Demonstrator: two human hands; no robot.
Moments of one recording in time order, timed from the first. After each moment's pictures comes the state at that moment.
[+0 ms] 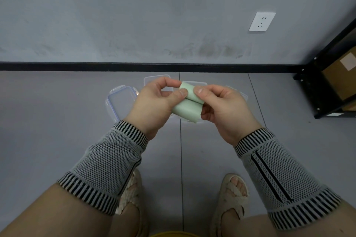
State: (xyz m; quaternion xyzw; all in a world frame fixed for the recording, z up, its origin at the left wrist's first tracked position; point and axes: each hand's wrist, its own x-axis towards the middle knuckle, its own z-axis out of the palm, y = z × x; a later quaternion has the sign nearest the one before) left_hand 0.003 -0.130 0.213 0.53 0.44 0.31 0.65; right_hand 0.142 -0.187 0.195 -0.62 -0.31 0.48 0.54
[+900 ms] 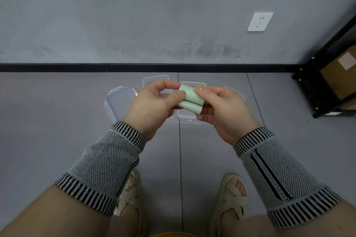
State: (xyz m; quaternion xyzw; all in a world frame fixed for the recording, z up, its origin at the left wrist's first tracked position) left_hand 0.004 -0.129 0.212 0.54 0.45 0.30 0.65; right_hand 0.144 -0.186 0.198 -0.60 -0.28 0.52 0.54
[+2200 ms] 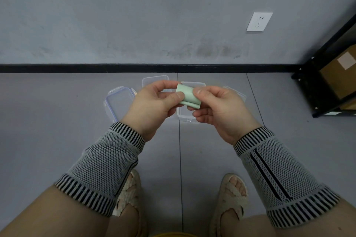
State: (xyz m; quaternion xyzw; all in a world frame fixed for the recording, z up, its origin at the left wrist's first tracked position) left_hand 0.005 -0.128 0.209 0.52 0.43 0.30 0.67; right_hand 0.143 -0.187 0.202 -0.61 -0.29 0.52 0.53
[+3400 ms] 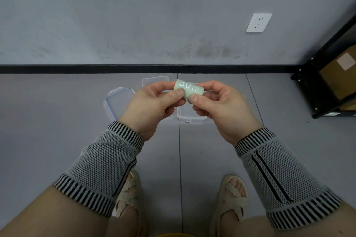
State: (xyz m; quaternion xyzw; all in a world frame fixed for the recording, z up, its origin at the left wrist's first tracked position) left_hand 0.002 -0.125 0.209 0.49 0.42 0.29 0.70; right_hand 0.146 -0.191 0.205 -0.59 -0.35 0.48 0.55
